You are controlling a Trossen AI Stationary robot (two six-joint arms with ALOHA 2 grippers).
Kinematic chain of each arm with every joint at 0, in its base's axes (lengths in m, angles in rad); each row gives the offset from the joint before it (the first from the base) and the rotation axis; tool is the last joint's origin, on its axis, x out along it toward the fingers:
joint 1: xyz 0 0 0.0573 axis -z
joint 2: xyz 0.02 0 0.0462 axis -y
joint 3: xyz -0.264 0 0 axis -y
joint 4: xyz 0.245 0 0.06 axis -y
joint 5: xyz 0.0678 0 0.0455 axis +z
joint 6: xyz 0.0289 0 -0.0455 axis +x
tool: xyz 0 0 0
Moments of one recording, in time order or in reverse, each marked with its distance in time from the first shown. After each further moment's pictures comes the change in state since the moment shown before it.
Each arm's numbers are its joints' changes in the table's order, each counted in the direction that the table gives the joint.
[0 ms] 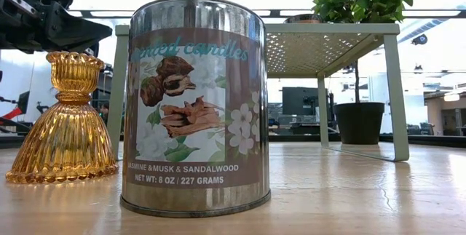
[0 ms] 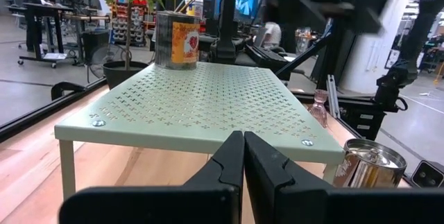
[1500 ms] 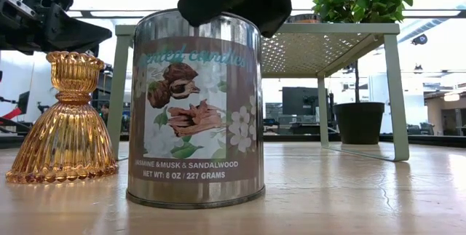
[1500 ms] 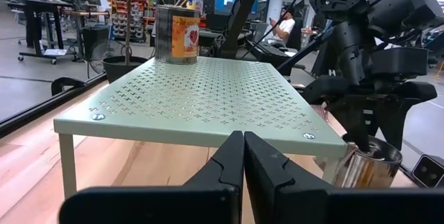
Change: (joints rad) left arm 0.000 -0.001 0.000 -0.018 0.000 0.000; right arm -0.088 -0.486 0.405 -0.434 0.051 0.160
